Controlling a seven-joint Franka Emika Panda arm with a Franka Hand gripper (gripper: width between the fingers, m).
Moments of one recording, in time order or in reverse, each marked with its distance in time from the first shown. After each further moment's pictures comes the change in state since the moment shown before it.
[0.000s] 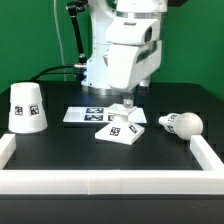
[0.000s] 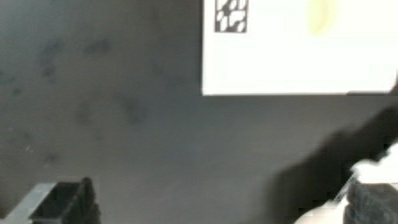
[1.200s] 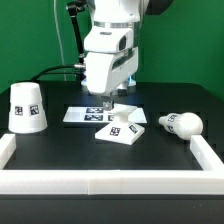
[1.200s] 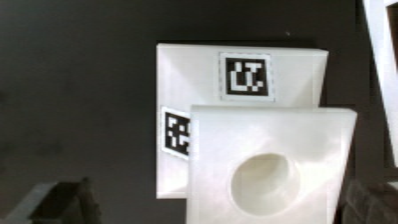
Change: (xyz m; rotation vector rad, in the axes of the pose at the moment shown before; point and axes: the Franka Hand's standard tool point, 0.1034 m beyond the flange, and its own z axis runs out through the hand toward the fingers) arm -0.044 -0.021 0.024 0.012 0.001 -0.005
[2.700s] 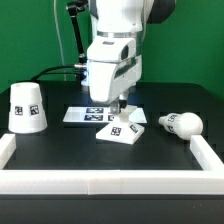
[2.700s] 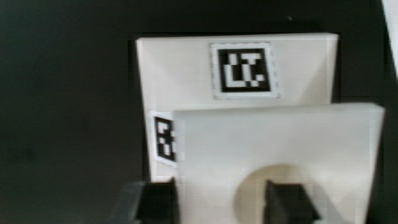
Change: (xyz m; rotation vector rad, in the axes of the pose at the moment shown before) arm 0.007 -0.003 0.016 -0.009 0.015 0.021
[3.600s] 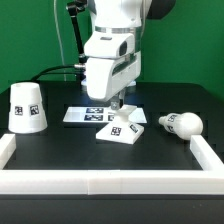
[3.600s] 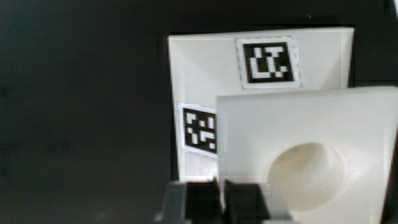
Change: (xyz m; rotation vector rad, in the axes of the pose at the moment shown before) arm 0.002 0.016 -0.010 -0.001 -0.004 0.007
